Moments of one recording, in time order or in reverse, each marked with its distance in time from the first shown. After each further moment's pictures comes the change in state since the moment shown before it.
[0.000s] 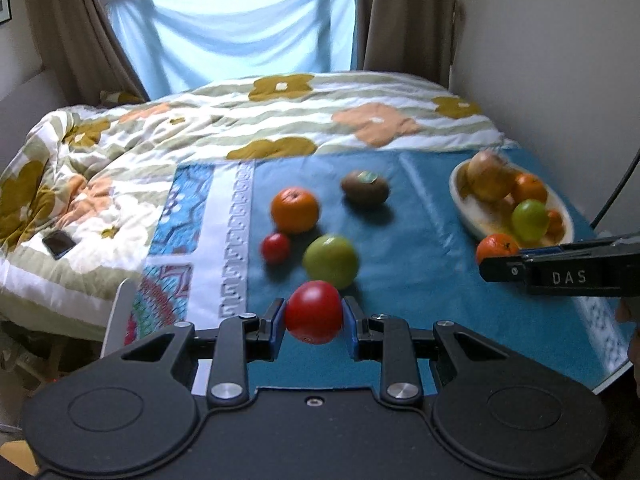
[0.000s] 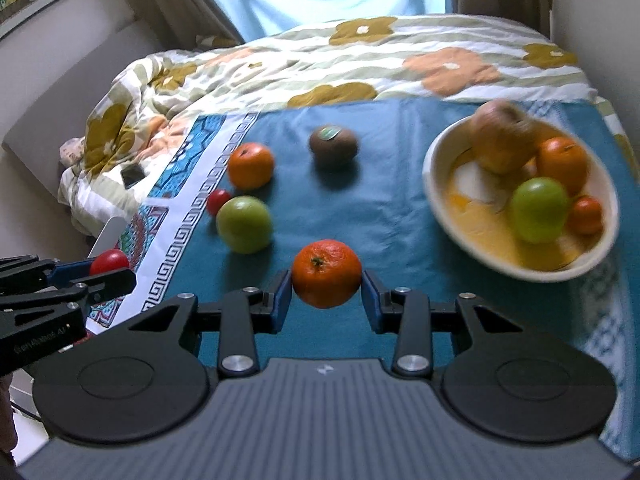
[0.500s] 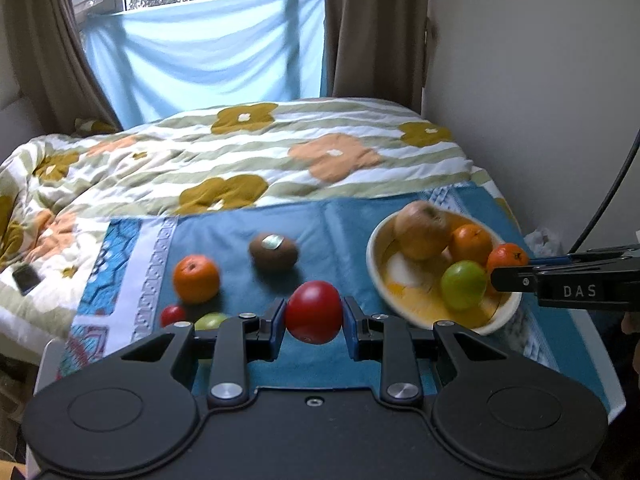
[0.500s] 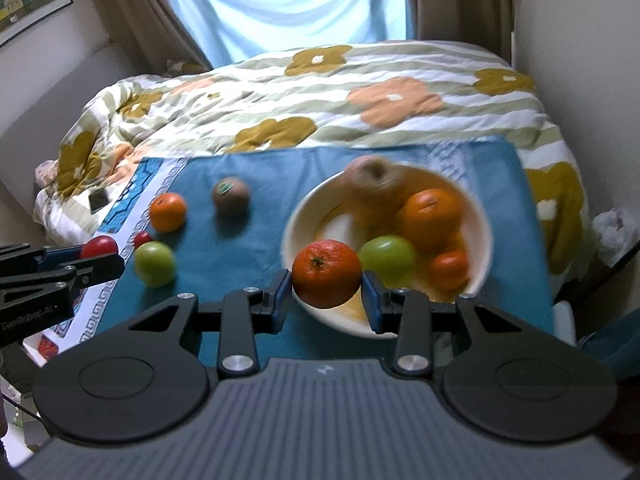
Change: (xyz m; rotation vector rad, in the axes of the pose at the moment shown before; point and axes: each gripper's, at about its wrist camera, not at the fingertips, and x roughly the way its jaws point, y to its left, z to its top) left arm 0.020 -0.099 0.058 0.009 -0.064 -0.036; right arm -0.045 -0.109 0.037 -0.004 -0.060 -0.065
